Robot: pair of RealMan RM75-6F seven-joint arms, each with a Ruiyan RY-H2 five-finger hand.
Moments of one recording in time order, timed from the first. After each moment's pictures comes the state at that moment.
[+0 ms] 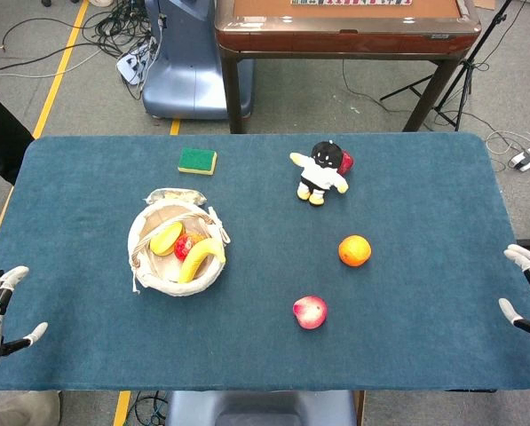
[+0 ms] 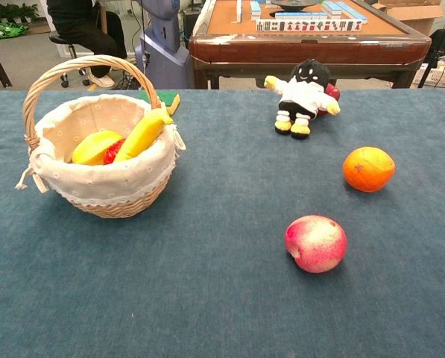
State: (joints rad) left arm -0.04 -1.05 -0.07 -1.80 1.46 1.54 0.10; right arm 0.03 -0.97 0.07 -1.58 -1.51 1.52 0.12
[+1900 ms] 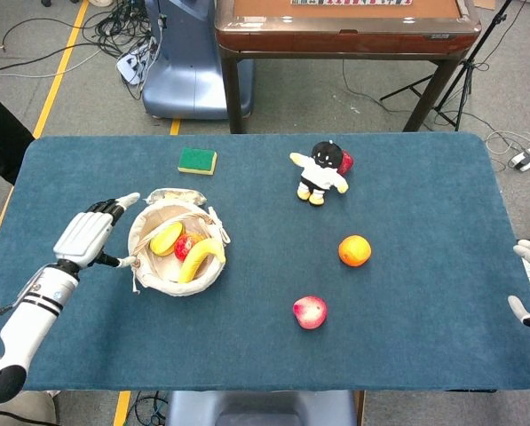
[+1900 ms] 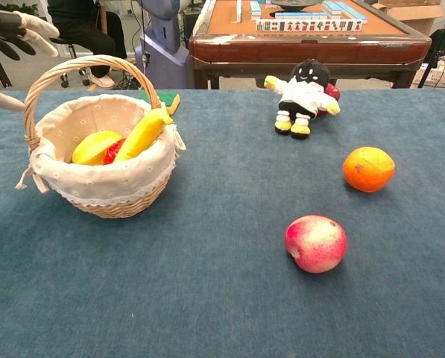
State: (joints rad) left arm -0.64 -1.01 -0.29 -1.81 1.04 0.86 0.15; right arm 0.02 -0.87 0.08 -1.70 -1.49 1.53 0.05
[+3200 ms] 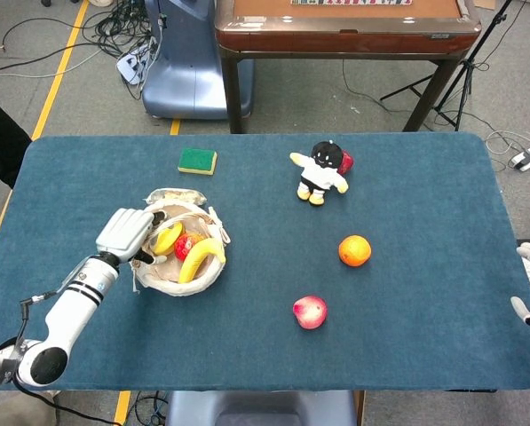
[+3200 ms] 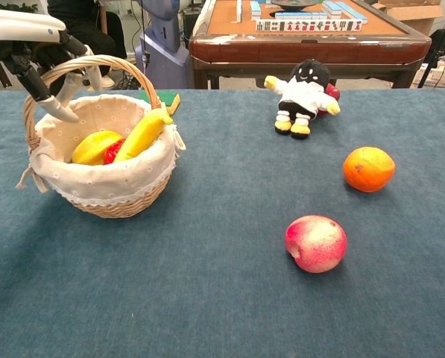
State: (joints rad) left arm -0.84 -1.10 -0.20 -1.83 0.84 0.91 0.35; right arm 0.04 -0.89 0.08 -1.66 -1.44 1.46 0.08
